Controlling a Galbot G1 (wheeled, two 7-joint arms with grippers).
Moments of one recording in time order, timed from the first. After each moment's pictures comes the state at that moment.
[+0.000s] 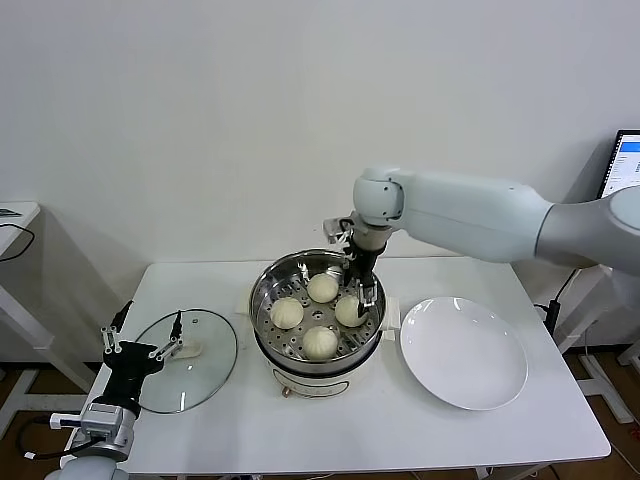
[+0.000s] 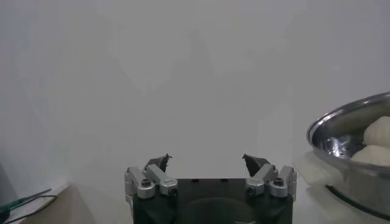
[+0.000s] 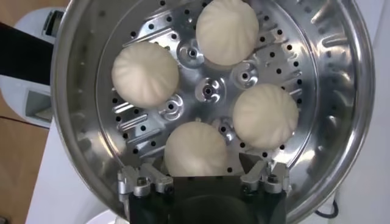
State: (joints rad) left arm 1.58 -1.39 -0.75 -2.20 0.12 0.14 0.09; right arm 0.63 1.15 -1.38 1.21 0.48 -0.43 -1.21
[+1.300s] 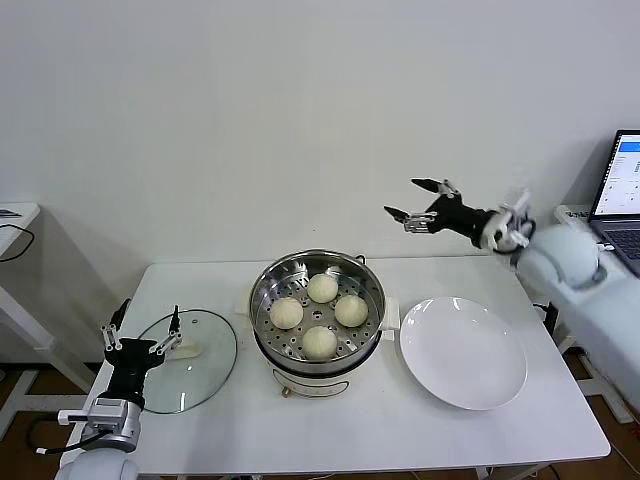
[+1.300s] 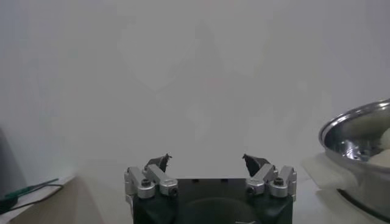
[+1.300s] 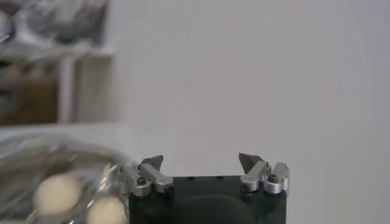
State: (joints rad) left arm 1.52 -1.43 -0.74 -2.12 0.12 0.08 0.04; right arm -0.57 0.65 0.06 1.72 0.80 -0.14 -0.25
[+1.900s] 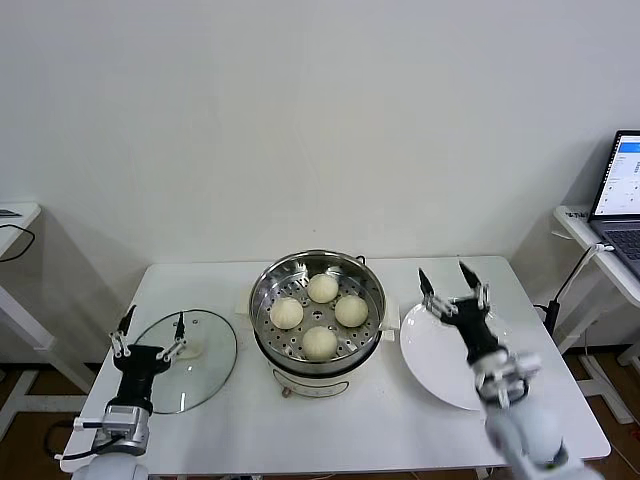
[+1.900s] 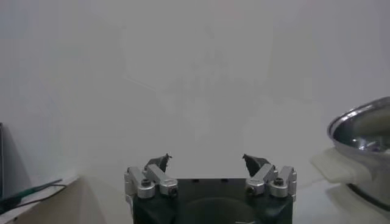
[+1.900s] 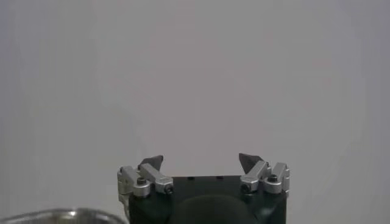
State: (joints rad) left arm 1.53 -1.44 -0.72 -2.04 0.19 -0.01 0.02; right arm -1.37 1.08 0.47 1.93 0.50 0.18 0.06
